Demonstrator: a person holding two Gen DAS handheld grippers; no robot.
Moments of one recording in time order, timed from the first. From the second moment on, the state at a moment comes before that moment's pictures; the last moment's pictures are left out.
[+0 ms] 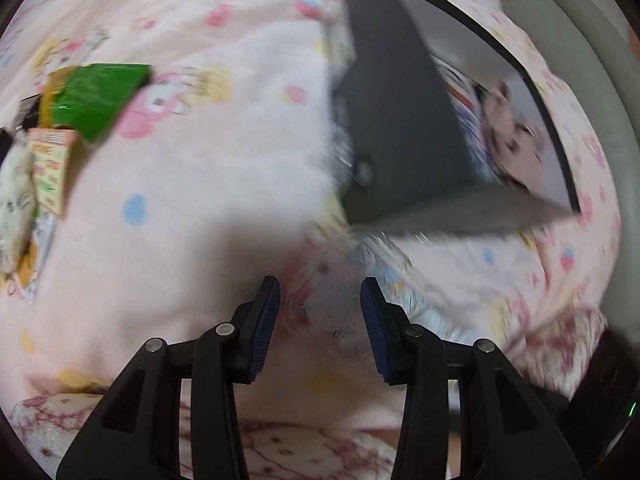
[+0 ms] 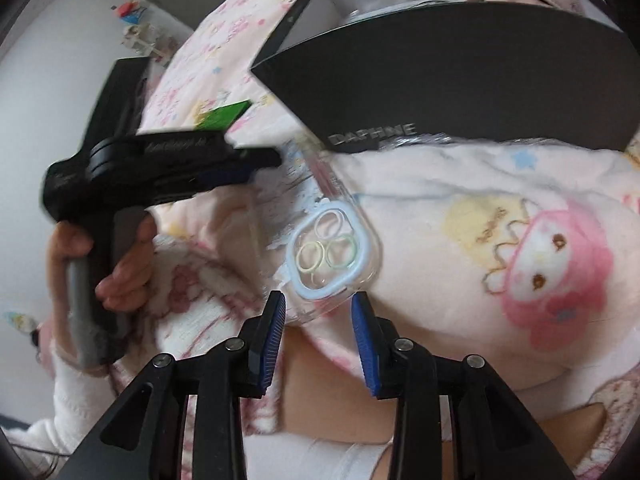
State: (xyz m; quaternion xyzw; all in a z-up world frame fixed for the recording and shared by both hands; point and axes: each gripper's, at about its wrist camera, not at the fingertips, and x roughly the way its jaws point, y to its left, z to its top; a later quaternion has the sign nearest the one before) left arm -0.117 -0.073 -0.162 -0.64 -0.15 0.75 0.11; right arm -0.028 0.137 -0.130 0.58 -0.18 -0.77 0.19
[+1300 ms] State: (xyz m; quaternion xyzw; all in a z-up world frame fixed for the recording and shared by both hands) left arm -0.116 -0.048 -0.153 -0.61 -0.14 0.76 0.18; right arm -0.048 0.198 -0.107 0.54 -0.14 -0.83 0.08
